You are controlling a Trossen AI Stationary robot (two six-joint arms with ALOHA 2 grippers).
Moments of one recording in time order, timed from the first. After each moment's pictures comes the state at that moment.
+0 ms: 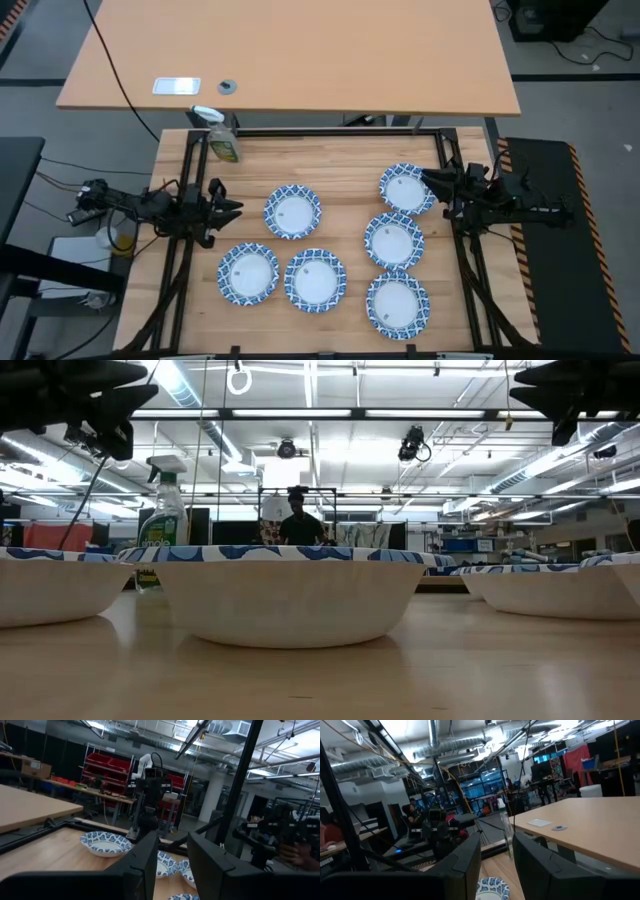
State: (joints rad) left arm -0.30 0.09 0.07 0.28 -0.33 -0.20; right arm 0.01 0.00 0.26 -0.01 0.32 0.21
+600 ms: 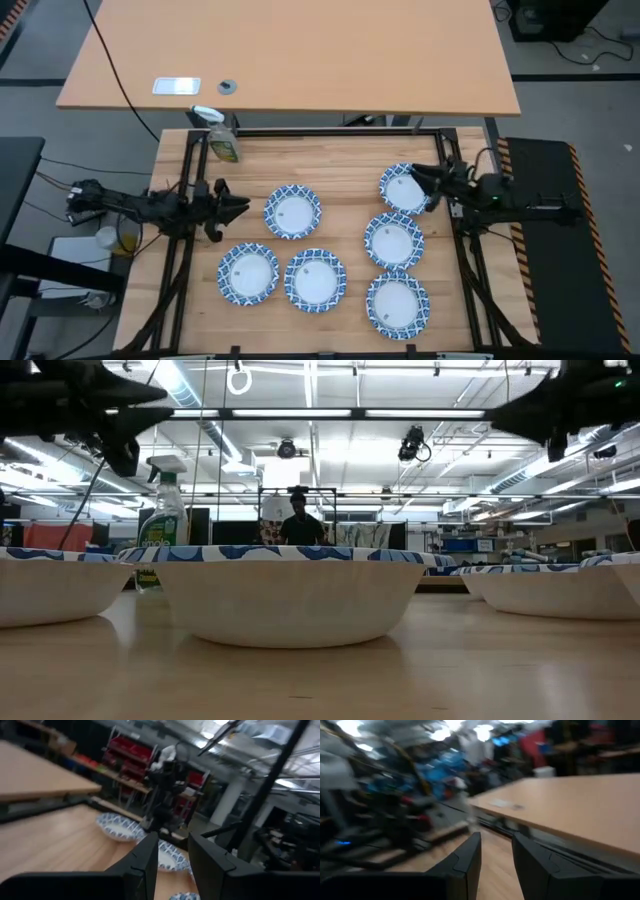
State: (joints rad) left arm -0.22 0.23 0.08 0.32 -0.36 -0.39; right arm -0.03 0.22 0.26 0.01 0.50 0.24
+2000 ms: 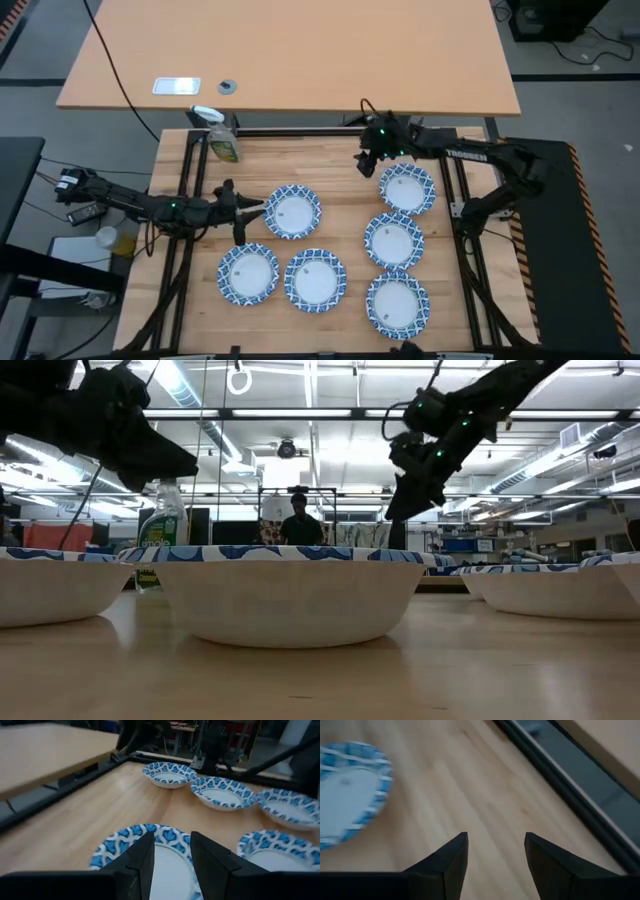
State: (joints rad) left arm -0.22 0.62 0.20 0.20 -0.51 -0.20; right arm -0.58 1.49 1.00 -0.33 -0.06 0.00
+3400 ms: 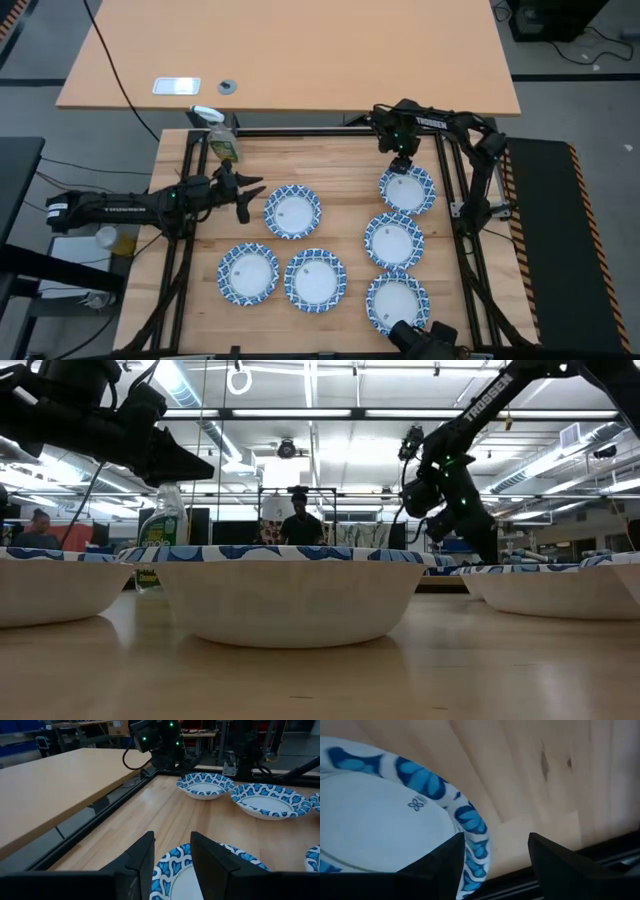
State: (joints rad) left arm 0.17 0.61 0.20 0.27 -0.24 0.01; right arm -0.81 1.91 1.33 -1.27 0.18 -0.32
